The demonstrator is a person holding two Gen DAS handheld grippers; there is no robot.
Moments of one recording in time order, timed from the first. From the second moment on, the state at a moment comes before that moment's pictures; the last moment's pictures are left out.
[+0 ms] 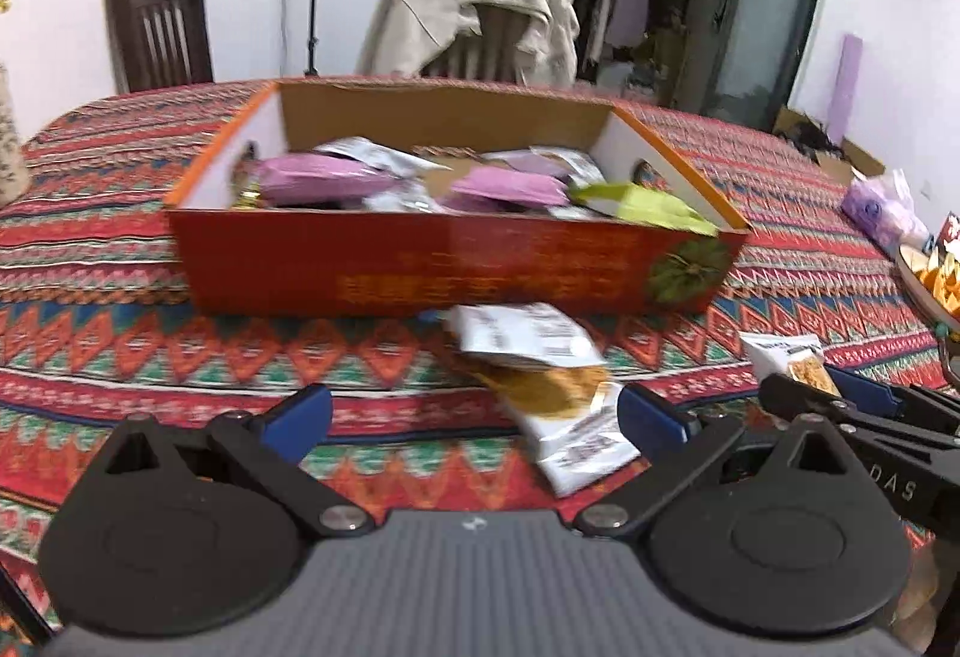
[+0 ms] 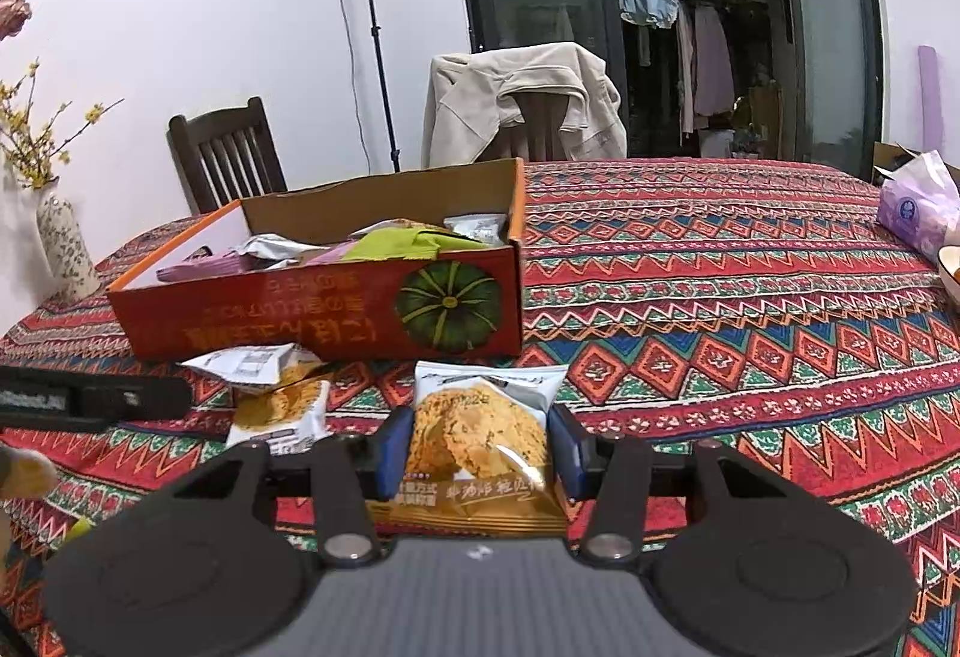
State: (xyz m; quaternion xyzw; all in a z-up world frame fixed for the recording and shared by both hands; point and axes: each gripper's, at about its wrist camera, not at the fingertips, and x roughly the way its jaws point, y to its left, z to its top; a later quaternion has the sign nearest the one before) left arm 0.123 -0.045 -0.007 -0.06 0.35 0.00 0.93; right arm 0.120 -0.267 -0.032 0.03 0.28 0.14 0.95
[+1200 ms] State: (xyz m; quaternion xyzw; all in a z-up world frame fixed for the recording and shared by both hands) left arm 0.174 -0.076 -0.033 -0.02 0.40 0.05 0.91; right arm 0.122 -0.277 -0.038 0.06 0.28 0.14 0.95
